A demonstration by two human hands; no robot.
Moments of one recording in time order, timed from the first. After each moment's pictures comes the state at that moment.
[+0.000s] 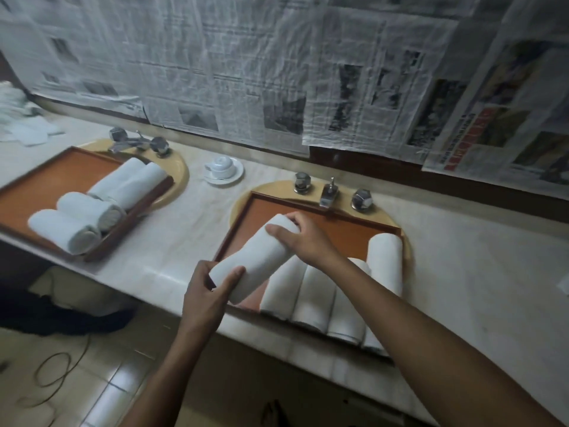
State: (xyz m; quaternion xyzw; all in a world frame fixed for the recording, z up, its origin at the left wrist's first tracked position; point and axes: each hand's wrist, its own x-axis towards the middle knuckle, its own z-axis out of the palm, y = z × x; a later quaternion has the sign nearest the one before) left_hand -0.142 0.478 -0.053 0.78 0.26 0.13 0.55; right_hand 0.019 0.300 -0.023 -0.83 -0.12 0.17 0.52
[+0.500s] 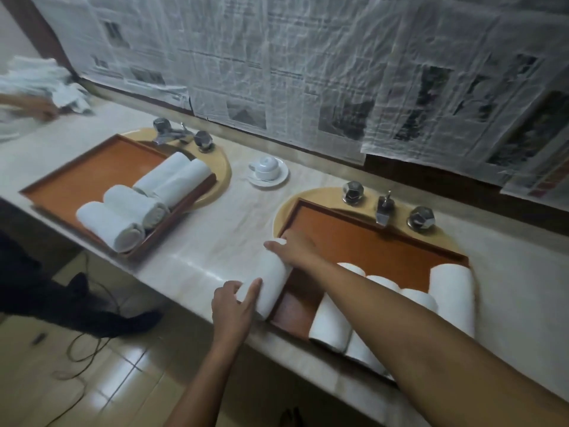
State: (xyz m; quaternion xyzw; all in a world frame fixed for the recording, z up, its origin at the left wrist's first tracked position) left_hand -0.111 0.568 -0.146 0.81 0.37 0.09 0.45; right_hand 0.084 0.466 -0.113 -0.91 -0.17 0.25 0.29
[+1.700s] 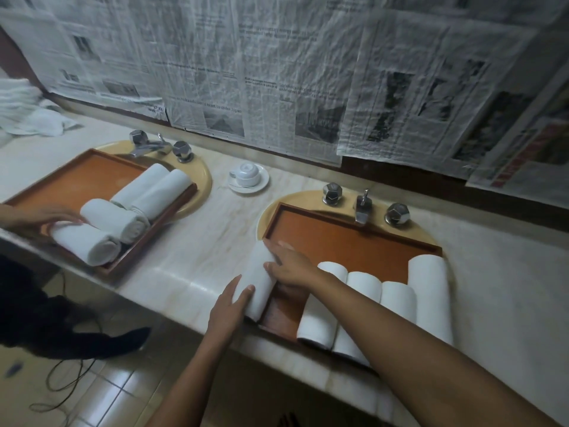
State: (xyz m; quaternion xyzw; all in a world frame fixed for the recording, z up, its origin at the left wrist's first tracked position) left_hand -0.098 0.570 -0.136 0.78 0.32 -0.02 0.53; right_hand 0.049 0.426 -0.101 -0.89 -0.25 0.28 0.27
